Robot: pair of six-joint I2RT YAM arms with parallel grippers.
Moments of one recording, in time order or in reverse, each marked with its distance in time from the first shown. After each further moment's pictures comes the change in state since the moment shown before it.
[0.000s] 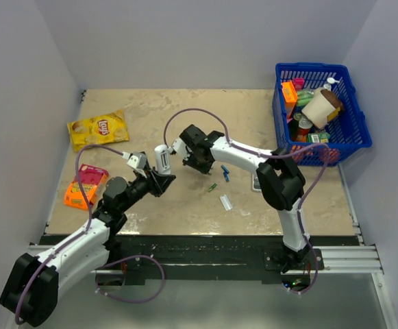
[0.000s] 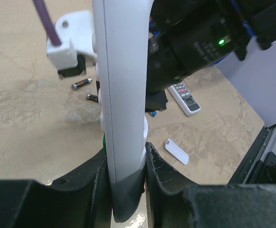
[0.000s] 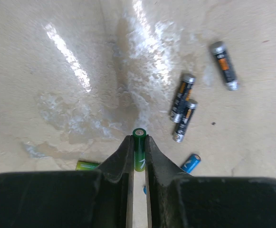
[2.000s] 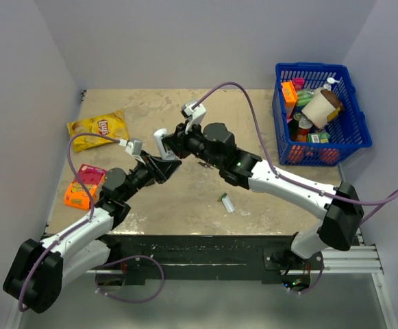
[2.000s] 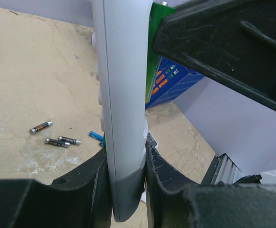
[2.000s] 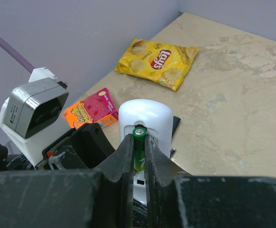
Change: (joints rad) left arm 0.002 0.139 0.118 0.199 0.045 -0.197; right arm 0.164 -0.589 -0.353 0.908 0.004 0.676
